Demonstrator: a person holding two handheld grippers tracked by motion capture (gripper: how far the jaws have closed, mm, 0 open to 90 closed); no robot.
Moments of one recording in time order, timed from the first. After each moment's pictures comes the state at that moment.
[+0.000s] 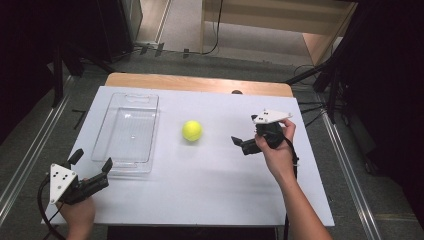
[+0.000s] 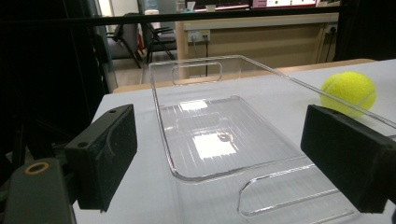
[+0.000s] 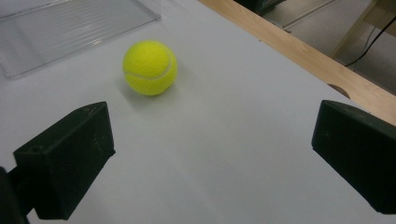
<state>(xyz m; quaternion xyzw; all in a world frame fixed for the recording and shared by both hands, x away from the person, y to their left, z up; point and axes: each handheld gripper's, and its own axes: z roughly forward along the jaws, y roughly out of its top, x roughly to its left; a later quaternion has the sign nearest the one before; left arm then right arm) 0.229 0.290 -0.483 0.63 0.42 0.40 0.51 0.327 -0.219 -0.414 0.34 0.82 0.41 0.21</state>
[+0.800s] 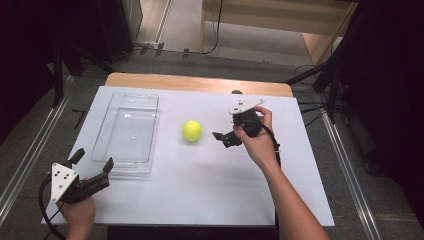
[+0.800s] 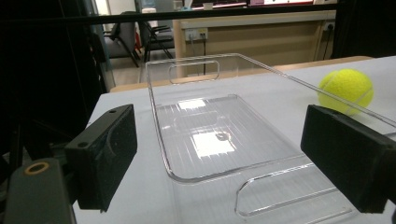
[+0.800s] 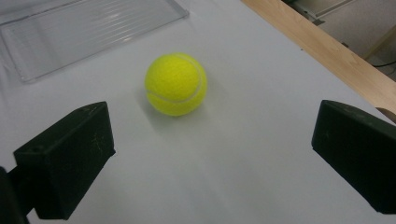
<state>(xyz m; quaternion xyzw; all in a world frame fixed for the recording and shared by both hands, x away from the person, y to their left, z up) 0.230 0.289 -0.483 0.64 0.42 0.40 0.51 0.360 -0.169 -0.409 0.32 0.85 0.38 0.16</state>
